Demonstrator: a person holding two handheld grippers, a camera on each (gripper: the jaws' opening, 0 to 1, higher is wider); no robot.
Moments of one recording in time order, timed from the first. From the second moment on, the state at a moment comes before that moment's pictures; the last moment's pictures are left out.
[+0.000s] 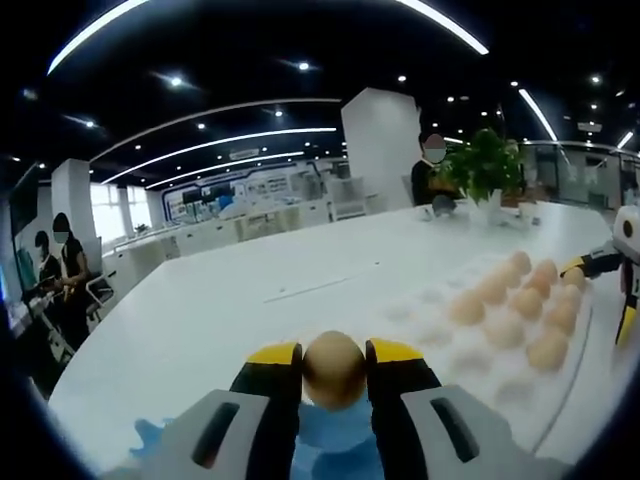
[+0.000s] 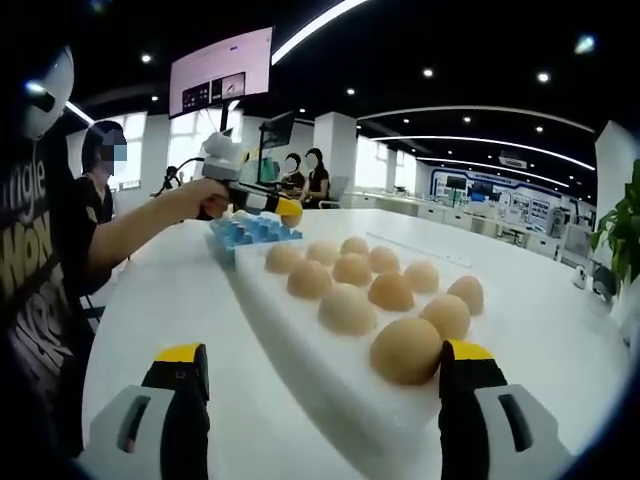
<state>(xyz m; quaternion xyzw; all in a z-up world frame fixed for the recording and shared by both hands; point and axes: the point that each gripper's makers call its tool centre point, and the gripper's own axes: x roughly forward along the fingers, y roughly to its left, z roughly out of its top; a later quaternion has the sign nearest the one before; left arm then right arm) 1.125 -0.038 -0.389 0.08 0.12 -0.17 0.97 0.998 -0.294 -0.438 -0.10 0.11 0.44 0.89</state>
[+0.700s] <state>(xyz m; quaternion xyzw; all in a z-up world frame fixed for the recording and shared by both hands) 1.122 -0.010 -0.390 0.07 0.12 -0.14 0.98 0.998 -0.294 -0.439 -0.10 0.11 0.44 0.88</state>
